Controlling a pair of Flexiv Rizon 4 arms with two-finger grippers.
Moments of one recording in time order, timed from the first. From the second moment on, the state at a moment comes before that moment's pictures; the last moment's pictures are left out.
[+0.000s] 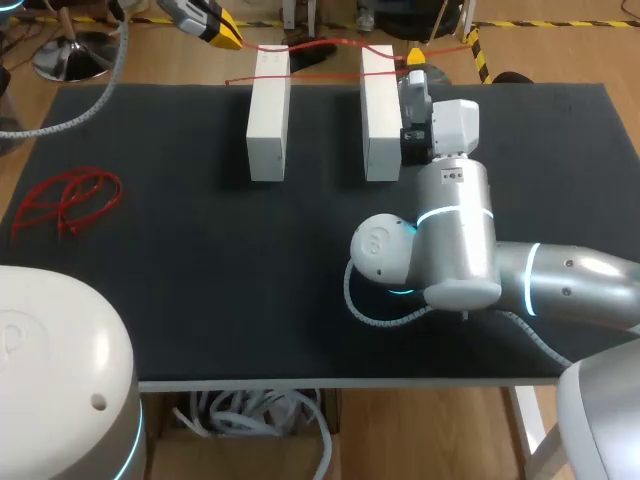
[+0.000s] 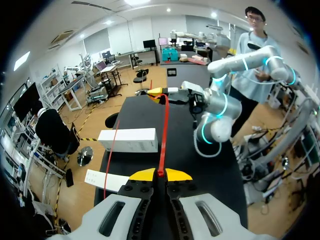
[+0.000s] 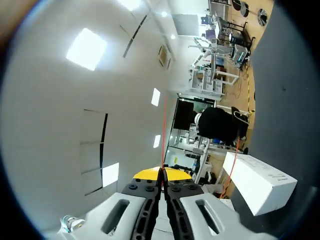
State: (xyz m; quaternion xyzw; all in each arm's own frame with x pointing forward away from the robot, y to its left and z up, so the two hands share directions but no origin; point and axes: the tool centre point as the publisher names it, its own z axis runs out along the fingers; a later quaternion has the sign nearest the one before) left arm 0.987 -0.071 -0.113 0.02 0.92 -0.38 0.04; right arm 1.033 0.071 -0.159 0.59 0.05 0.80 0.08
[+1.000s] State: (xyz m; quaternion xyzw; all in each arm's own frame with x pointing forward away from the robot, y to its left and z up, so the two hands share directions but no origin) left arm 0.987 -0.071 -0.113 0.02 0.92 -0.38 0.04; right arm 1.033 0.064 -0.132 0.53 0.15 0.82 0.14
